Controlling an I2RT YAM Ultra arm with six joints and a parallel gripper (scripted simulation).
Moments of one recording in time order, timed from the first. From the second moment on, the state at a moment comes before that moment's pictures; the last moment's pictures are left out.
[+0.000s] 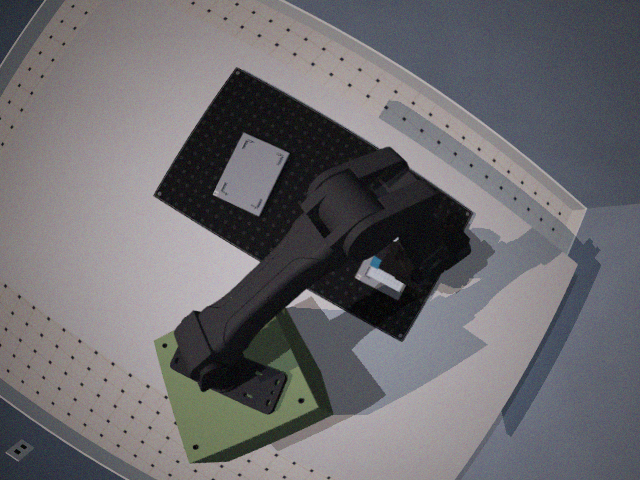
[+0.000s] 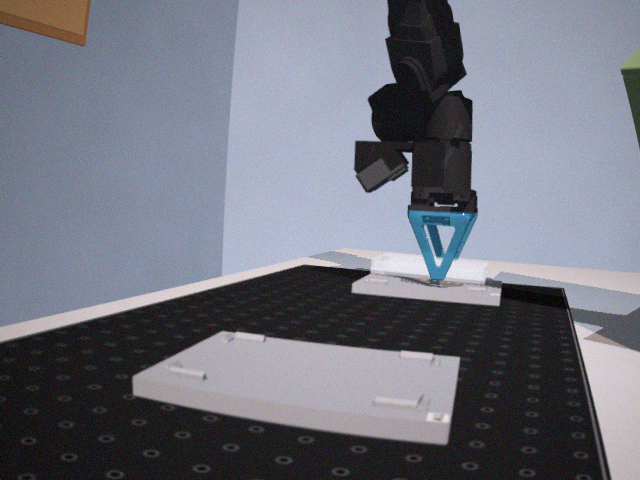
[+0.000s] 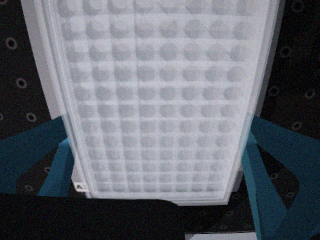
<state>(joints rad) -0.68 2.75 1.45 -0.23 -0.61 -0.52</state>
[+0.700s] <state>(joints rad) -0.67 2.75 1.45 -0.23 -0.61 -0.52</state>
